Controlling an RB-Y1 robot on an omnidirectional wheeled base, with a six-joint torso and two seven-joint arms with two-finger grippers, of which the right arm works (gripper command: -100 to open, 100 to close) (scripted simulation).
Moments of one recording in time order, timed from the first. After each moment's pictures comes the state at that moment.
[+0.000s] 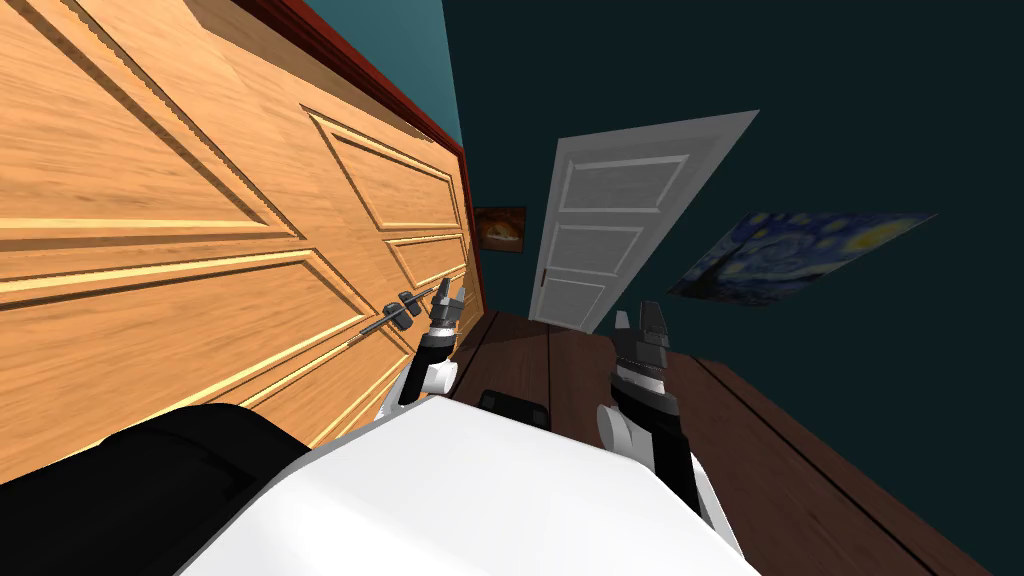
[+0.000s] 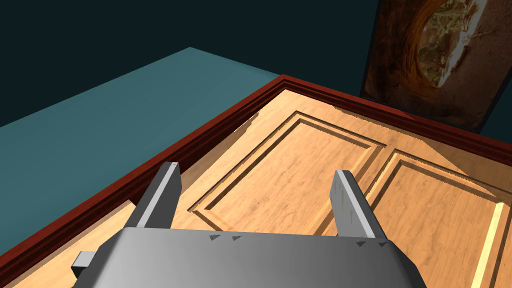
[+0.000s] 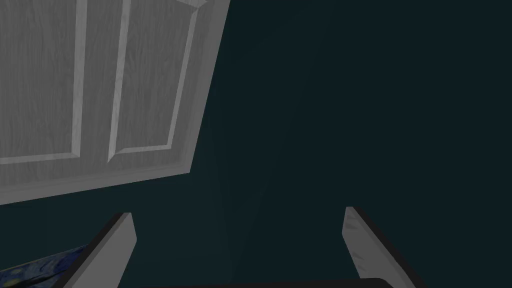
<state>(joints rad) 0.53 0.02 0.02 -2.34 0.08 -0.43 0.15</state>
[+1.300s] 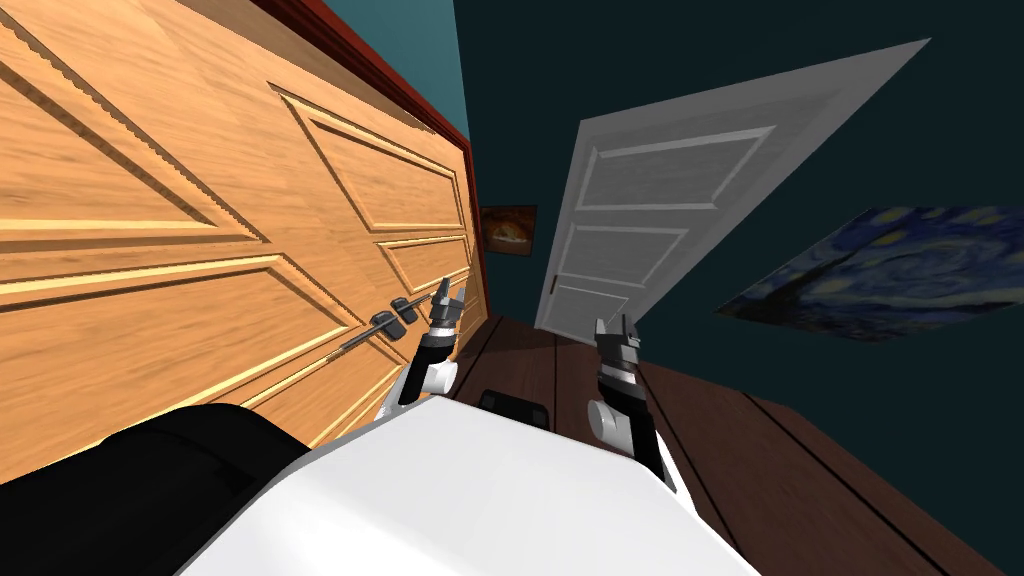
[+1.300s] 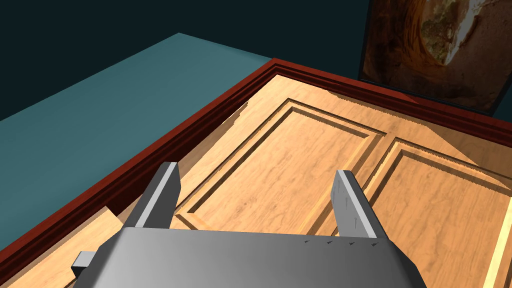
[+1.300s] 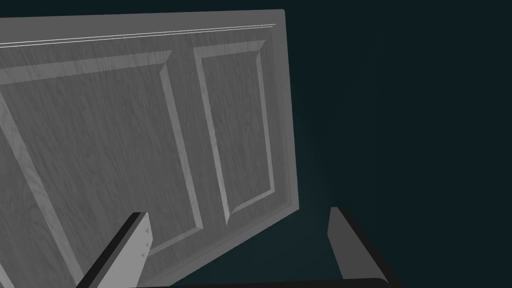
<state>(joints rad) 0.44 -0.06 0.01 -2.06 -0.07 -0.51 -0.10</state>
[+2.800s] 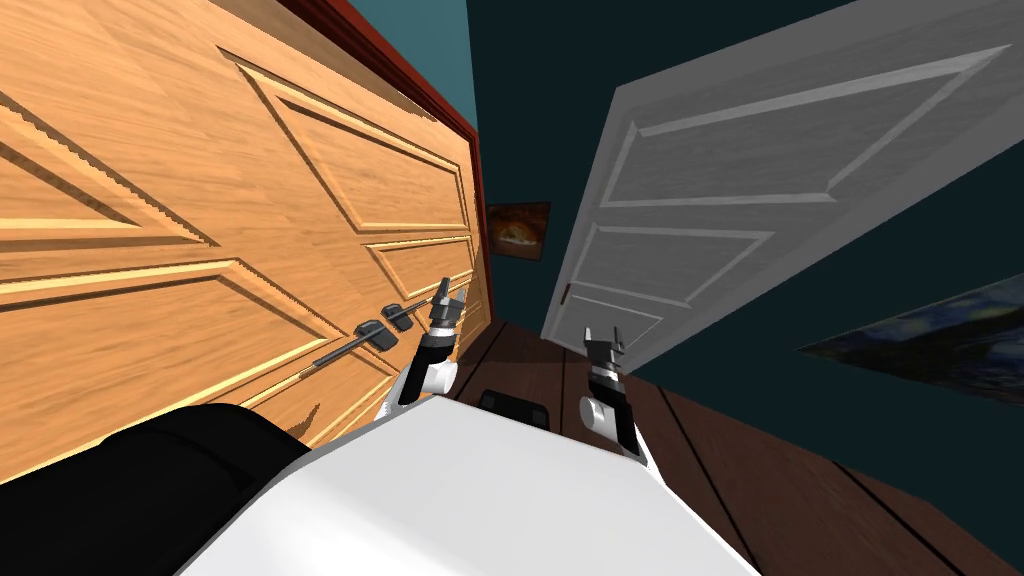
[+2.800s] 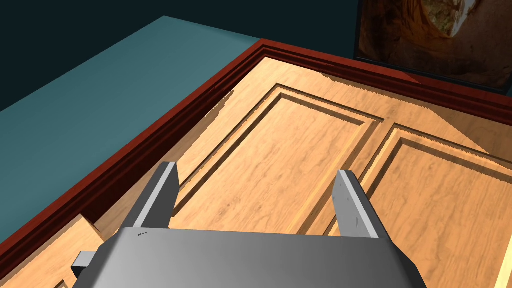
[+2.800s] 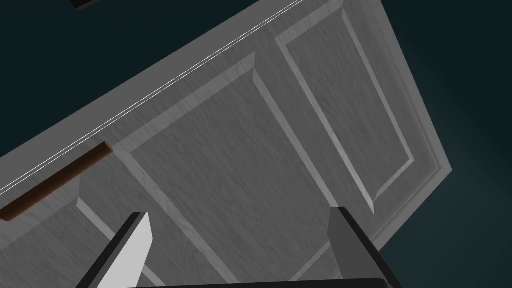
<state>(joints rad) 0.33 -0.09 0.01 -1.74 -0.24 -0.59 -0.38</state>
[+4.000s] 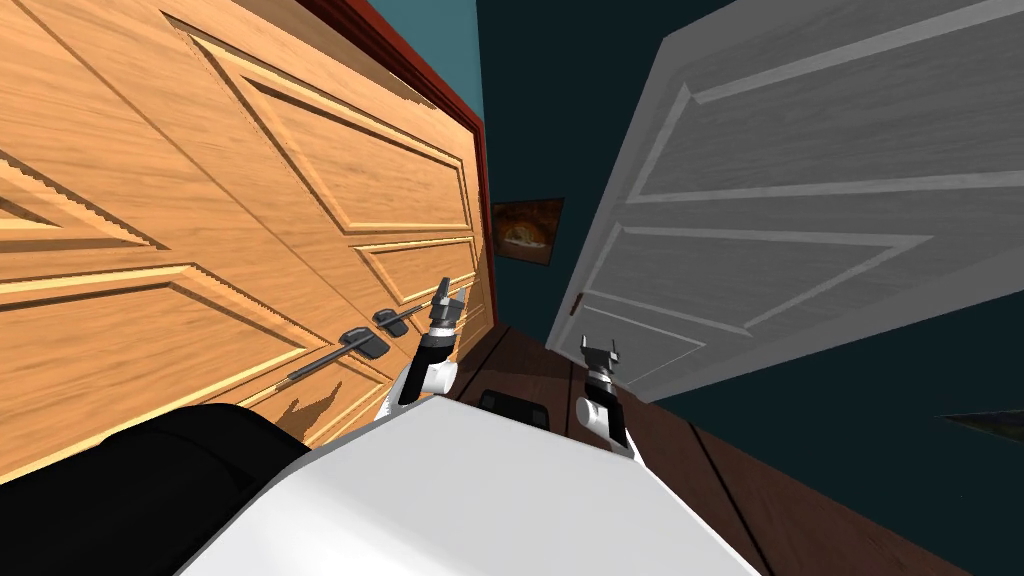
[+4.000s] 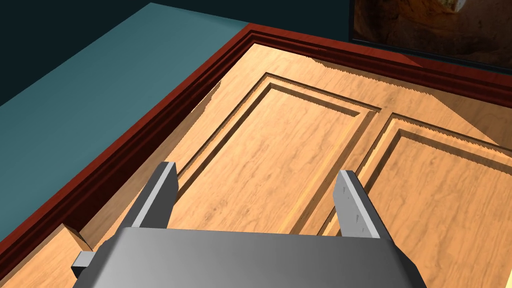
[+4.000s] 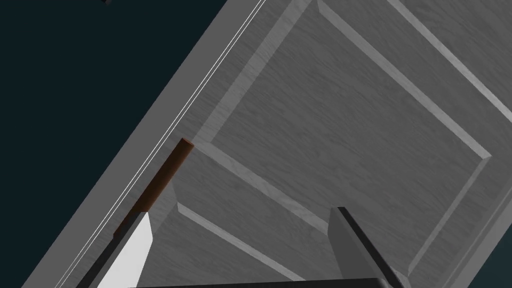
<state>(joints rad) 0.24 -0.11 0.00 -1.46 -0.39 -0.67 -0.64</state>
